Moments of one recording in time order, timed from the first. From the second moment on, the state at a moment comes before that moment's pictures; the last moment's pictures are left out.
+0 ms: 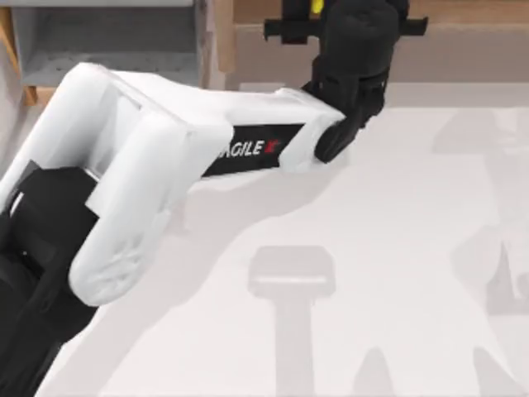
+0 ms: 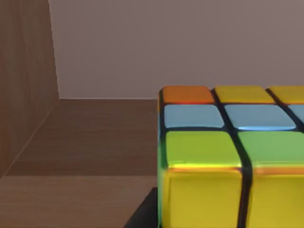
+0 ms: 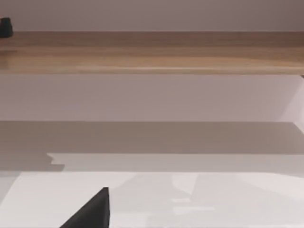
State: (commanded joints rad) left arm -0.76 2.45 1.81 0.65 -0.70 0.02; right arm 0.00 0.00 0.00 0.00 0.00 0.00
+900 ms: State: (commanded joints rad) left arm -0.87 2.33 2.01 0.17 -0.49 0.19; right arm 0.00 0.00 0.00 0.00 0.00 0.00
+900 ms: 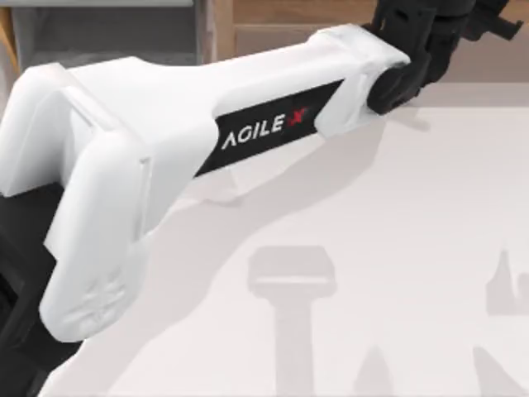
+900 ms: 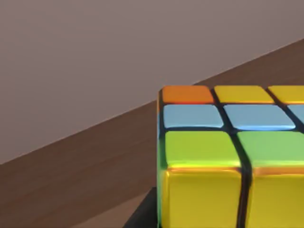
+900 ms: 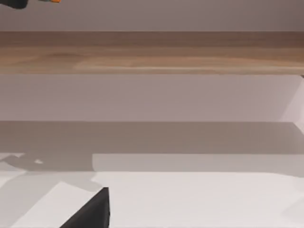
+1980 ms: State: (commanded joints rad) left arm -0.81 2.36 2.18 -1.09 -0.06 0.44; right arm 0.00 0.00 0.00 0.00 0.00 0.00
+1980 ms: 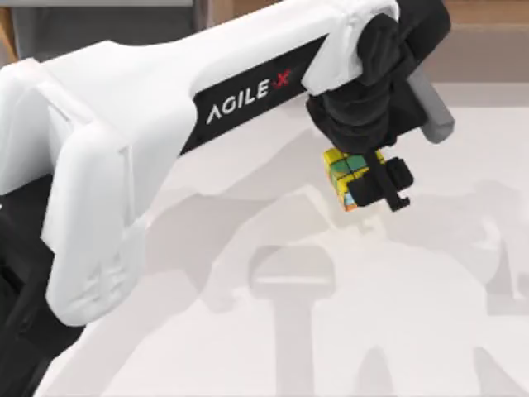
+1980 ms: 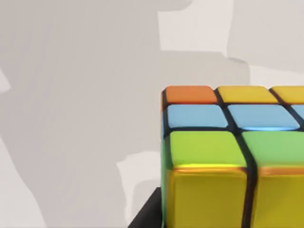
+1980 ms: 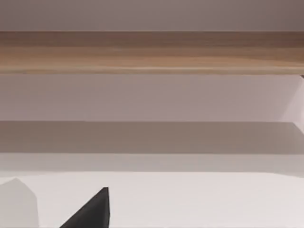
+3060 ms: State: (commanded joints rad) left arm 0.30 2.65 2.80 -1.66 -0.04 0.38; right arm 0.00 0.00 0.00 0.00 0.00 0.00
